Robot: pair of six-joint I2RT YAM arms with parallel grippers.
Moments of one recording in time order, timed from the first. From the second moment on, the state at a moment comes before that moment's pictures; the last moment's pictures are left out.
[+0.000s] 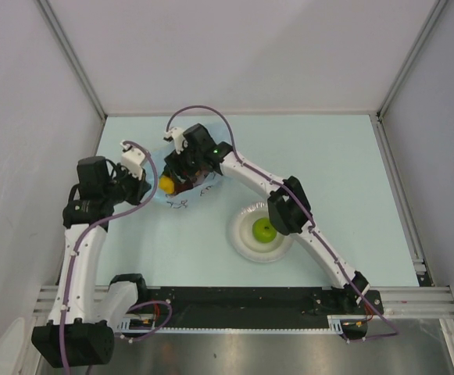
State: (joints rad) left arm 0.08 0.88 0.94 -0.70 0.47 0.40; right arm 0.82 2.62 2.50 -0.55 -0.30 -0.02
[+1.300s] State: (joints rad) left arm 0.08 0.94 1.04 -0.77 0.64 0.36; right arm 0.83 2.77 2.43 0.00 -0.35 0.00
